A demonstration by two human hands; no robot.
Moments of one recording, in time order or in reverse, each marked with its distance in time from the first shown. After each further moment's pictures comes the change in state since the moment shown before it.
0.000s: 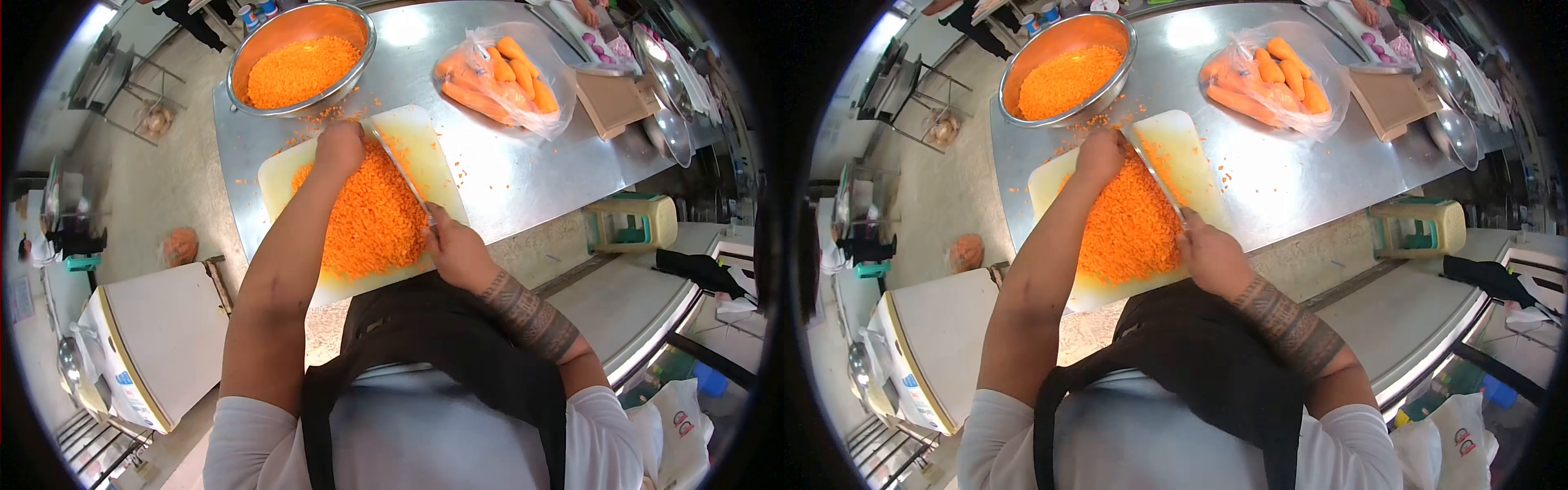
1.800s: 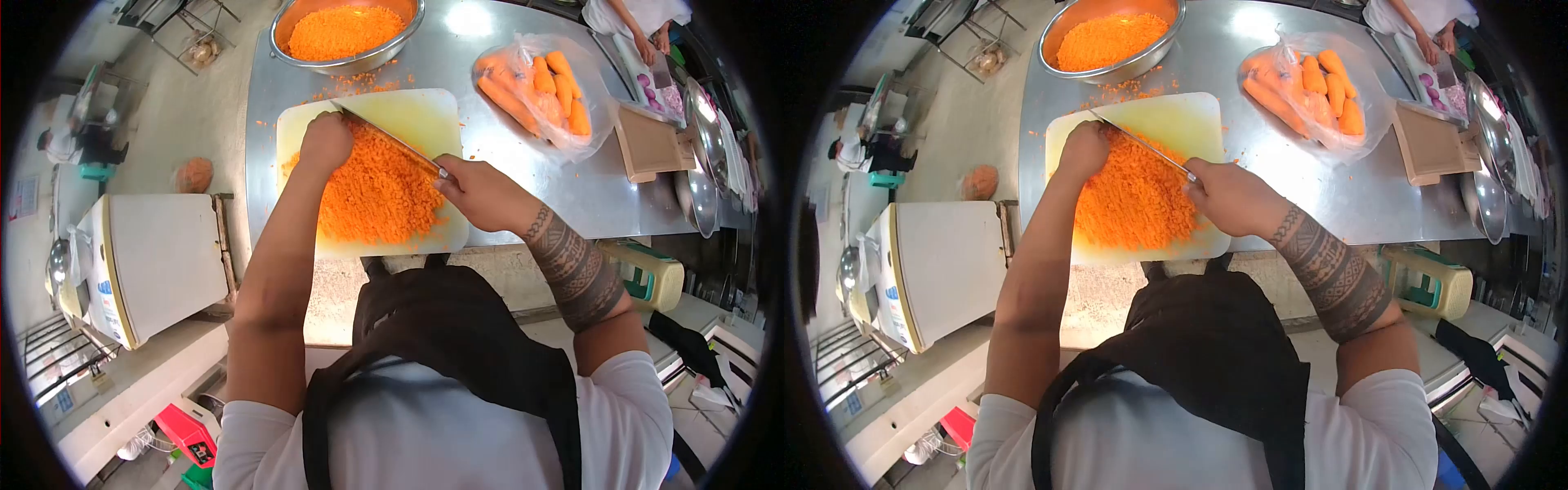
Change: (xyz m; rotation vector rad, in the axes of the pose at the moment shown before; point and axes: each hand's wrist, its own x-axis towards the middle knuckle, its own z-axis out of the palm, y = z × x) left_hand -0.072 0.005 -0.049 0.097 -0.088 -0.351; right_hand 0.078 0.001 -0.096 -0.165 -0.517 -0.260
